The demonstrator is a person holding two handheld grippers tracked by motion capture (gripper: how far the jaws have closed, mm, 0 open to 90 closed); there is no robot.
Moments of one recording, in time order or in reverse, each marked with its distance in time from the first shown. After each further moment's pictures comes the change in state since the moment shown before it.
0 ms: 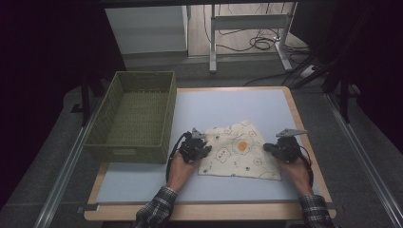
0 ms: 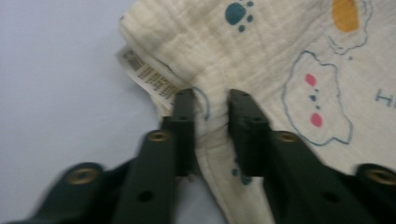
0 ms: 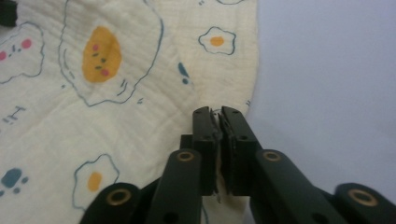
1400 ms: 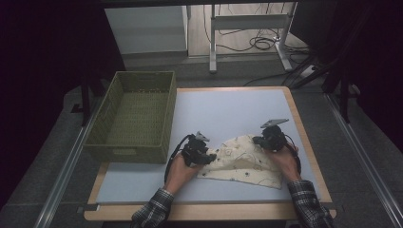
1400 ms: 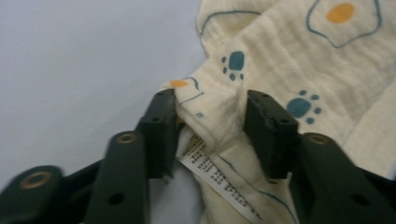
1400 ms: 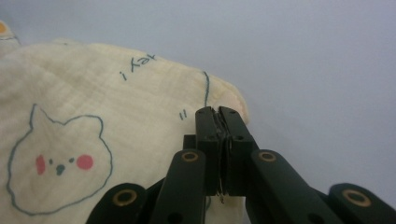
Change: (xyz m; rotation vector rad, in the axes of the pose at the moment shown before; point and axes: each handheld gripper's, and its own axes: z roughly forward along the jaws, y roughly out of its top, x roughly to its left) left arm -0.016 0.003 -0.006 0.108 -0.086 0.035; right arm 0.010 0.040 0.036 0.078 0.011 -0.077
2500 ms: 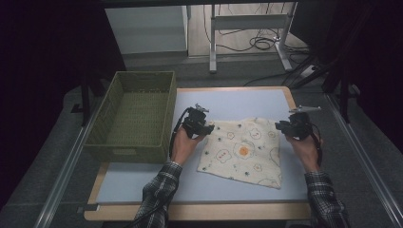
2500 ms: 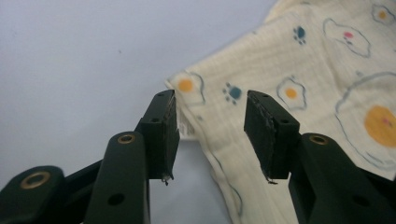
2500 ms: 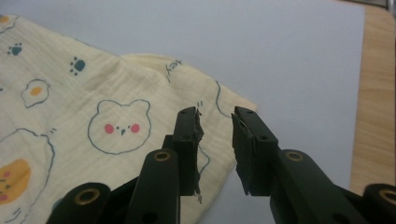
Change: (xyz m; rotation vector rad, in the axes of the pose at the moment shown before) left arm 0.052 0.076 -0.003 -0.070 0.156 -0.064; right arm -0.066 0.004 -0.052 -0.106 -0.159 0.167
